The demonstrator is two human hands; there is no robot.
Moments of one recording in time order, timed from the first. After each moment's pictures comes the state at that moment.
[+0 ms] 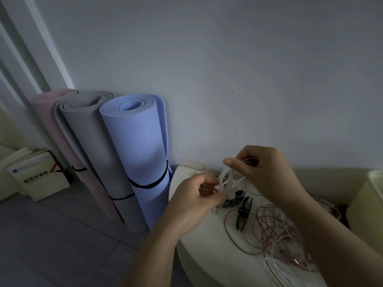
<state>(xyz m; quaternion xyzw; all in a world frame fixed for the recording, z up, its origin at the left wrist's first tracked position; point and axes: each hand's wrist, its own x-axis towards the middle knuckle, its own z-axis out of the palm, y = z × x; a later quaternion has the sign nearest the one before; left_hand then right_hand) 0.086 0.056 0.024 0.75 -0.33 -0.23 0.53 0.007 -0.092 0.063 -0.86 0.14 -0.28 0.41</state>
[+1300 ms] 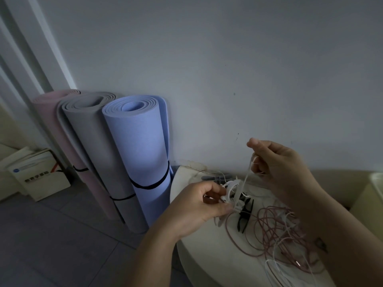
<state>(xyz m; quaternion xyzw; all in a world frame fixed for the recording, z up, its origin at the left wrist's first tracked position) 0.088 0.061 0.027 0.73 -0.34 -0.32 0.51 0.010 -0.105 0.066 -0.58 0.23 -0.27 0.74</state>
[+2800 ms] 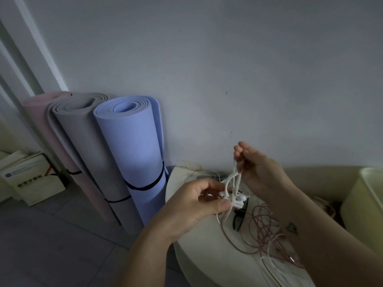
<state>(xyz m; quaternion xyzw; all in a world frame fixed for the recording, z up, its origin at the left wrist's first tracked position) 0.084 0.060 0.030 0.64 -0.33 -0.37 0.58 0.040 -0.122 0.026 -0.33 0.20 -0.25 0.89</state>
